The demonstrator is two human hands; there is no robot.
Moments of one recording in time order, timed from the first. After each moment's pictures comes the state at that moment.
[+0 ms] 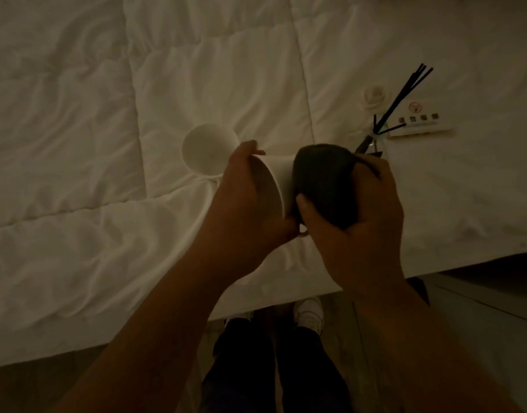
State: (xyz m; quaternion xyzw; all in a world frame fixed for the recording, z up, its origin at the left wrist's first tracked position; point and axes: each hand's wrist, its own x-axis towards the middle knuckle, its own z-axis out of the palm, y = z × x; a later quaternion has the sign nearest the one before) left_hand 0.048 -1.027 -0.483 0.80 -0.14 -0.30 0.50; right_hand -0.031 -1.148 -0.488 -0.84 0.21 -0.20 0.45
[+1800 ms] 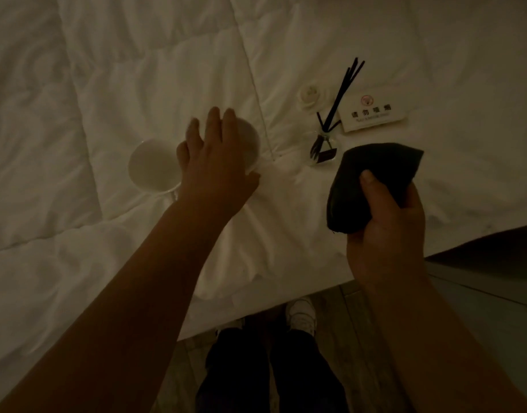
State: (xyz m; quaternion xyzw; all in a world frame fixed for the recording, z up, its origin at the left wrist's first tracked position) left_hand 0.093 -1.095 -0.541 0.95 -0.26 -0.14 0.10; right_hand -0.065 -1.211 -0.507 -0.42 0.47 -0.26 0.73
